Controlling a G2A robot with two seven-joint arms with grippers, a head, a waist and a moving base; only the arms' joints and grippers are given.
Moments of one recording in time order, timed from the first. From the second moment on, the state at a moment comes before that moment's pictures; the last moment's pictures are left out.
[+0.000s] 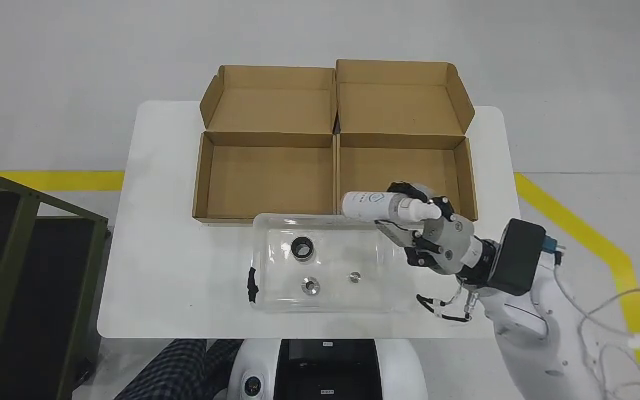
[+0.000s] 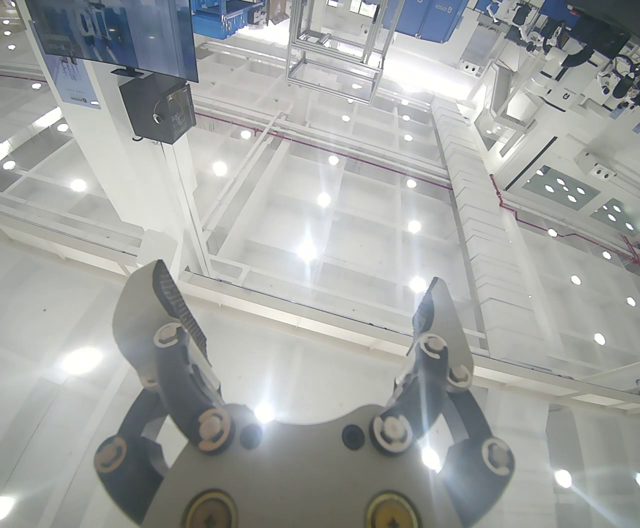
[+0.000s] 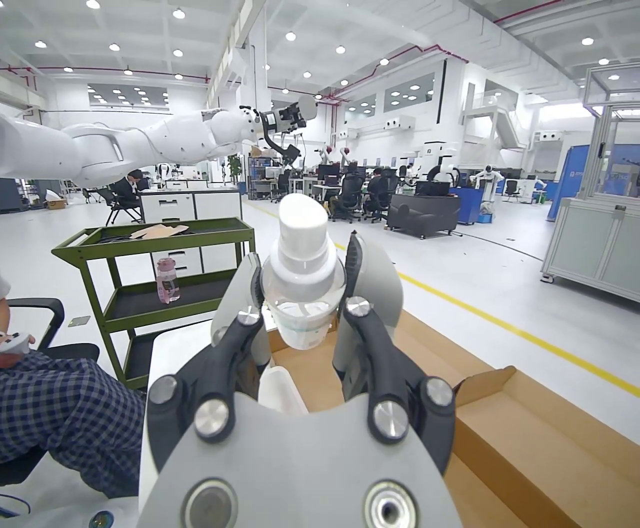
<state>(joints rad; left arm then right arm) -0.11 -0.30 -0.54 -1.19 3.07 0.29 0.07 -1.44 -1.13 1.41 -2.13 -1.01 -0.75 -0.15</state>
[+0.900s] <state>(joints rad) -0.11 -0.30 -0.54 -1.19 3.07 0.29 0.07 -1.32 -1.15 1.29 -1.94 -1.17 -0.47 0.03</state>
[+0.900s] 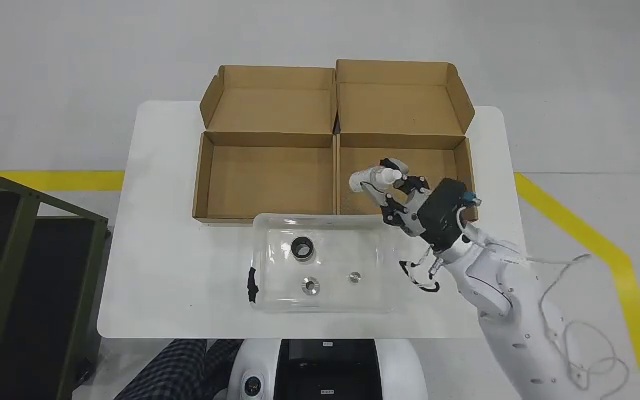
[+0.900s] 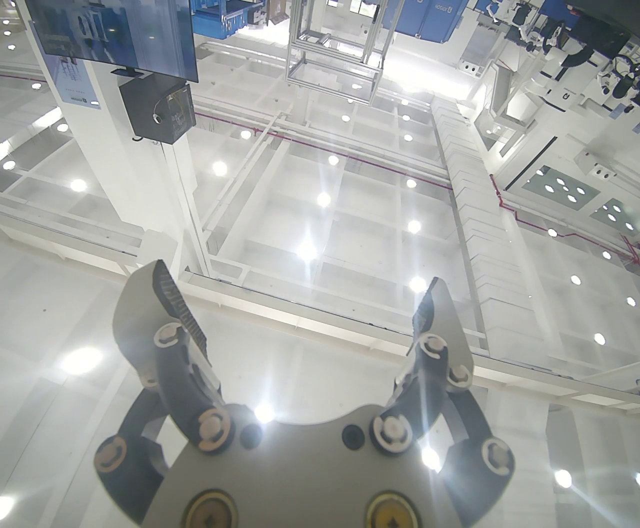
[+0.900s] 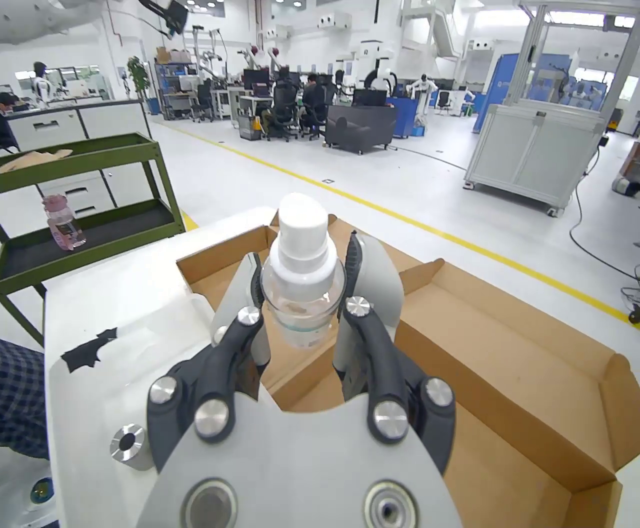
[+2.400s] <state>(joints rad) -0.11 -0.30 -0.54 -1.19 3.07 0.29 0.07 -0.99 -1.22 1.07 -1.53 -1.13 -0.26 0.38</state>
